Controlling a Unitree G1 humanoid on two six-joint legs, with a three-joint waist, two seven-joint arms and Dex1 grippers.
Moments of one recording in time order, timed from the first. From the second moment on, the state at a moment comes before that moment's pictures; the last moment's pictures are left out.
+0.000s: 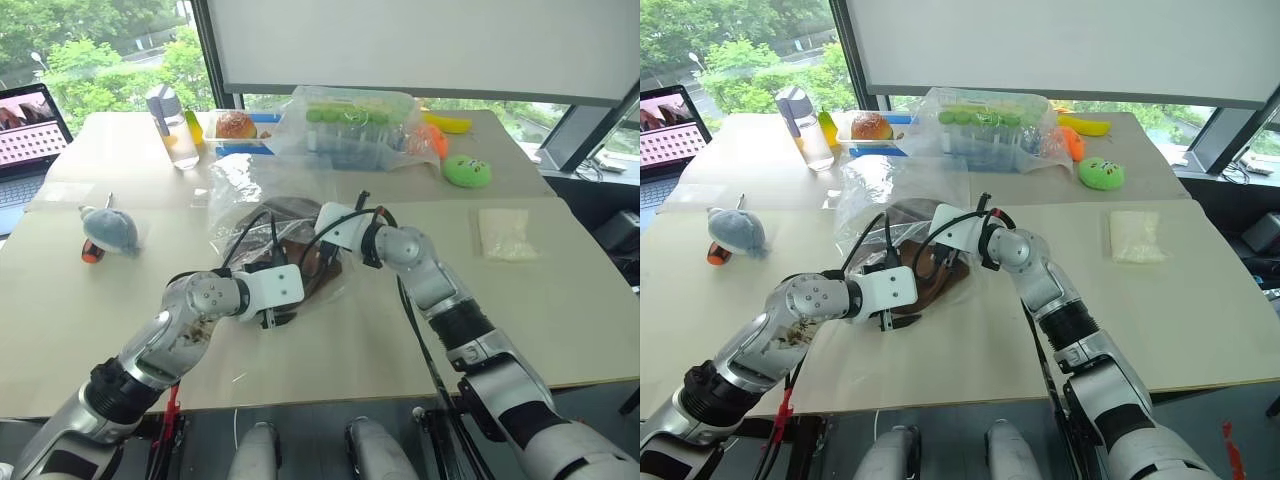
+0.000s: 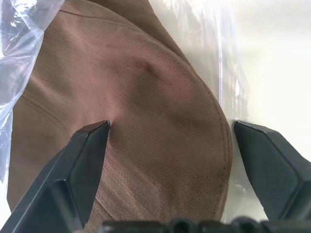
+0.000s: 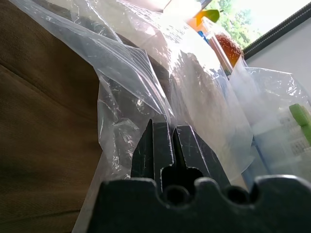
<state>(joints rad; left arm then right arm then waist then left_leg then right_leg) -0.48 0.73 -0.44 -0.40 0.21 0.66 -0.89 -0.84 -0.26 0.34 0.35 -0.30 -0.02 0.59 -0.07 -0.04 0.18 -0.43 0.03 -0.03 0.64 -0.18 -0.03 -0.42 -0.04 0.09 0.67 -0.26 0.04</state>
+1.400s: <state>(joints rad) -0.85 0.81 0.41 -0.31 -1.37 1.24 -1.08 -0.86 -0.25 0.34 0.40 -0.30 -0.05 0.57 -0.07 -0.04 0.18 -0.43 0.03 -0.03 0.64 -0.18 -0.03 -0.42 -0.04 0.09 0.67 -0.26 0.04</state>
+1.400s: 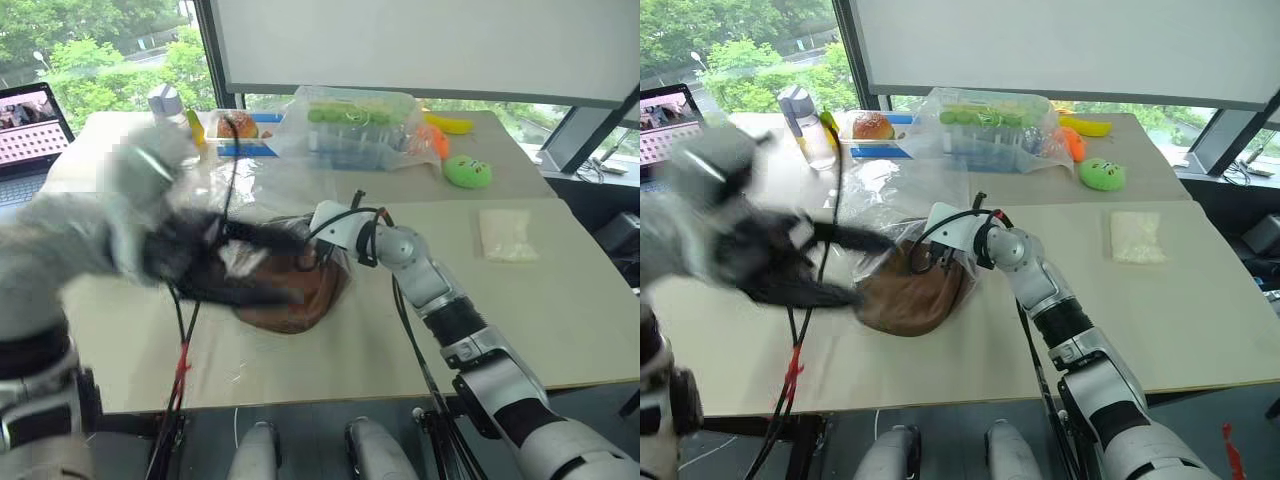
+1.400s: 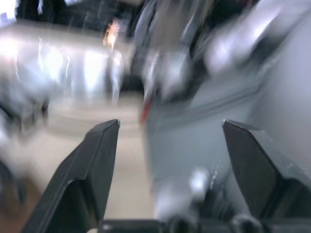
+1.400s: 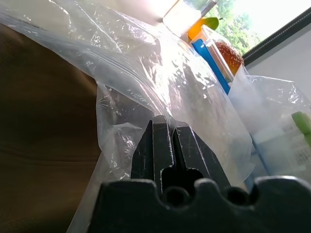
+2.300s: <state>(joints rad) -0.42 1.09 -0.20 -0.42 -0.46 0.61 -1.08 -0.86 -0.25 0.34 0.40 -0.29 -0.05 0.57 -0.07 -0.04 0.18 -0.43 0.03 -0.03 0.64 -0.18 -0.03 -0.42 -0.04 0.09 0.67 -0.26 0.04</state>
